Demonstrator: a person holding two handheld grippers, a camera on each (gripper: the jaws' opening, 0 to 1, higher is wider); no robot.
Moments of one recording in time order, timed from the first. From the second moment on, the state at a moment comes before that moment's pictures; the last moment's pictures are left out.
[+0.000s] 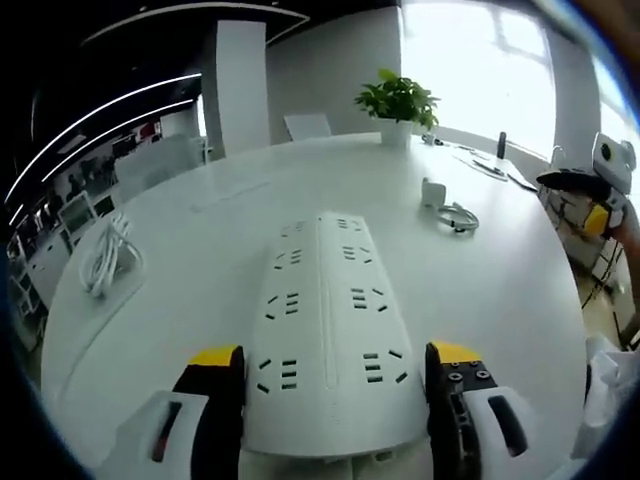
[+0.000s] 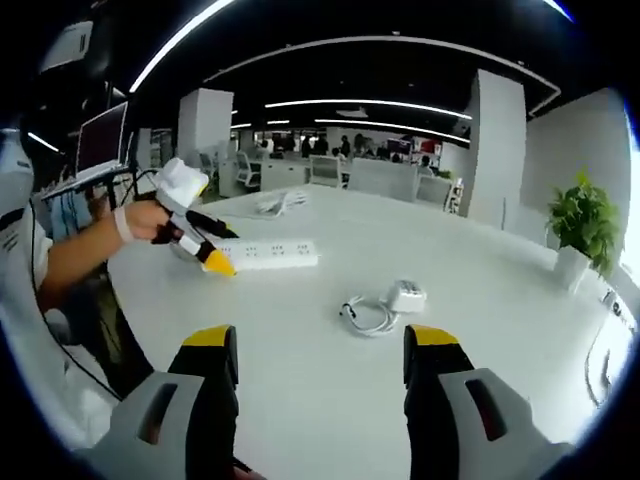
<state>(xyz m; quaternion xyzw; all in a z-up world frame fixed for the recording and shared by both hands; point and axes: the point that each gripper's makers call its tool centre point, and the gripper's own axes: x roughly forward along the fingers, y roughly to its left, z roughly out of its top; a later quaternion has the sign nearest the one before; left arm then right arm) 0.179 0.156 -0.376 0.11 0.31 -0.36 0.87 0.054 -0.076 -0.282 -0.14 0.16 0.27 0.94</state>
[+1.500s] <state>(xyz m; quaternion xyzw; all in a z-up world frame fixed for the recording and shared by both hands) 0.179 0.153 -0.377 0.11 0.31 -0.37 0.87 0.237 0.072 -0.337 -0.51 0.19 0.56 0.62</state>
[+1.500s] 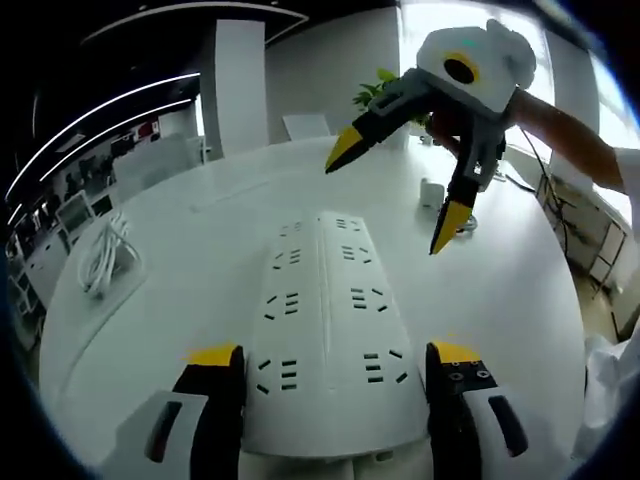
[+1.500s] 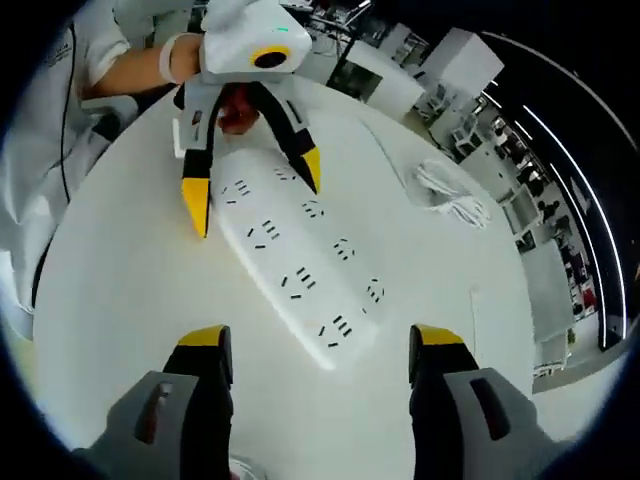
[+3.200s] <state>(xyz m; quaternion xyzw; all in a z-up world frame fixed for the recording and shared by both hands) 0.174 0.153 -0.378 0.12 0.32 -0.38 0.86 0.244 0.098 -0.375 -0.60 0.27 0.61 0.43</state>
